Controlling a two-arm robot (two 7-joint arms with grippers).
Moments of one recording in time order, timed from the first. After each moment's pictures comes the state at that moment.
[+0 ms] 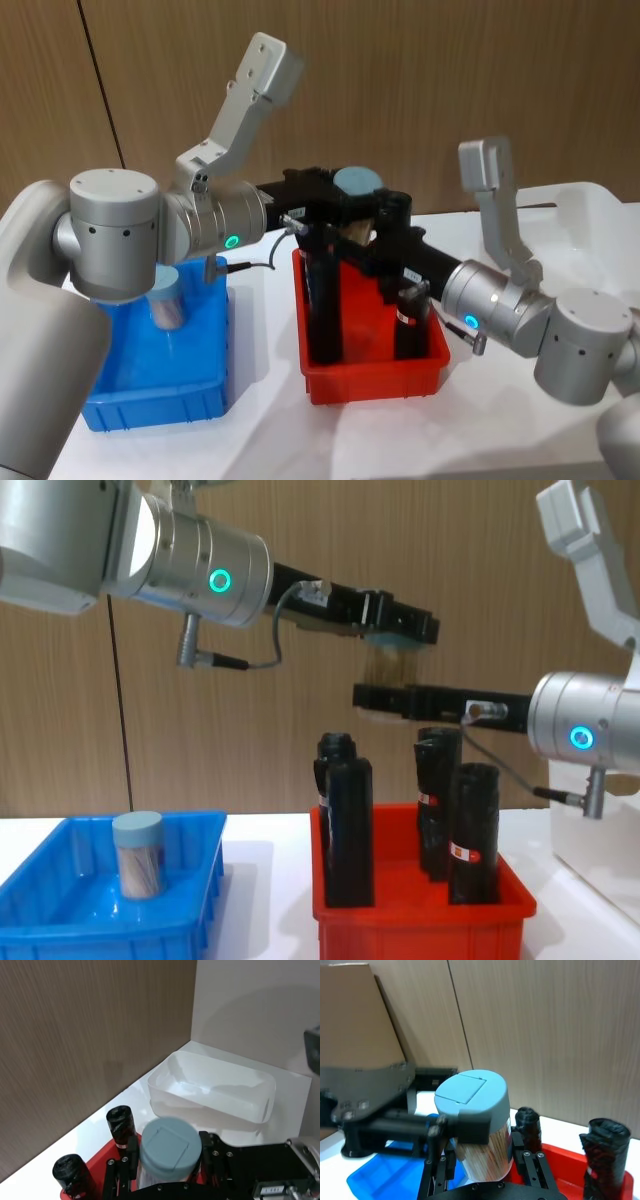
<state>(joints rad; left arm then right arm) -0.75 0.18 0.39 -1.31 -0.28 0.59 -0.59 0.50 0.12 -0.30 -1.26 0.37 0.20 0.44</state>
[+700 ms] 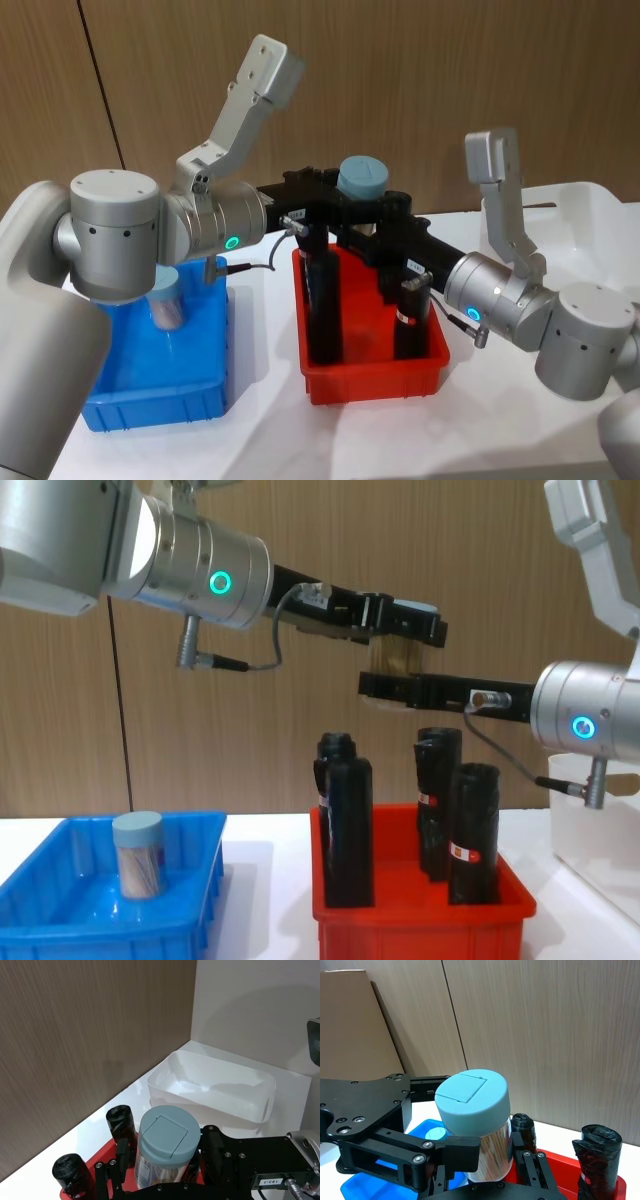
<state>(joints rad) -0.75 0.18 0.39 -1.31 -0.28 0.59 -0.59 0.50 0.12 -0.30 -1.26 0.37 0.19 0.42</state>
